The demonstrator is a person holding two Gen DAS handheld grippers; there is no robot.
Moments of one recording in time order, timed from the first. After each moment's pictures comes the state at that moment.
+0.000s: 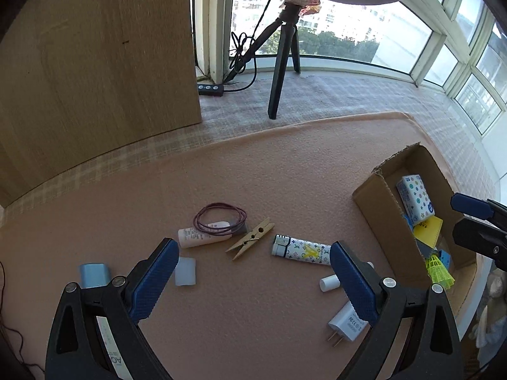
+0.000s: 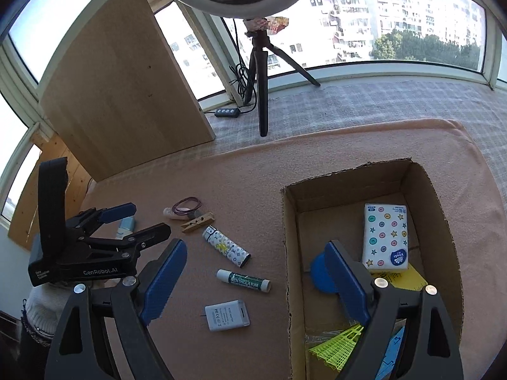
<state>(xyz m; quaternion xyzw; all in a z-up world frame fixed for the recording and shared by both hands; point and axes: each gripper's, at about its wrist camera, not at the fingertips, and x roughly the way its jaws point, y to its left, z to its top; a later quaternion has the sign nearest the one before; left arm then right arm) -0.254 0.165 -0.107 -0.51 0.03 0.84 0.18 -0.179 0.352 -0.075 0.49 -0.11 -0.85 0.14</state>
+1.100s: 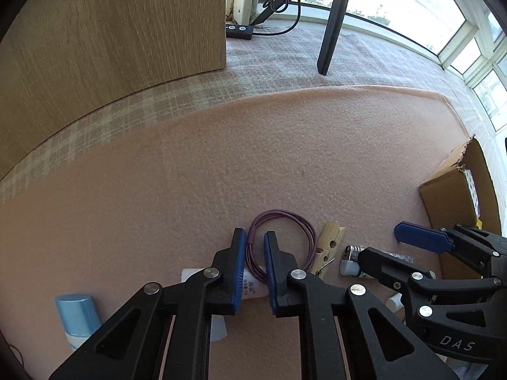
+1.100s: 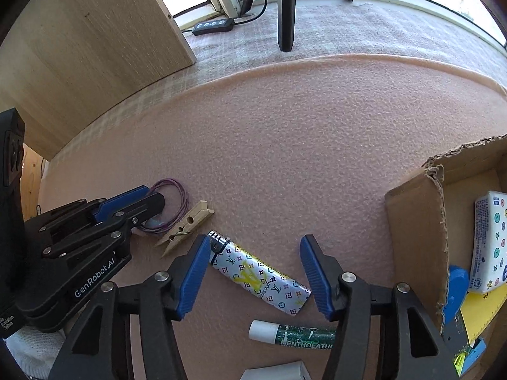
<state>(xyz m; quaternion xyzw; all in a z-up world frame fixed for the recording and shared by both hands) -0.317 0.156 -0.198 -0.59 0.04 0.79 0.18 -0.258 0.261 -0.185 0.62 -0.09 -0.78 0.08</state>
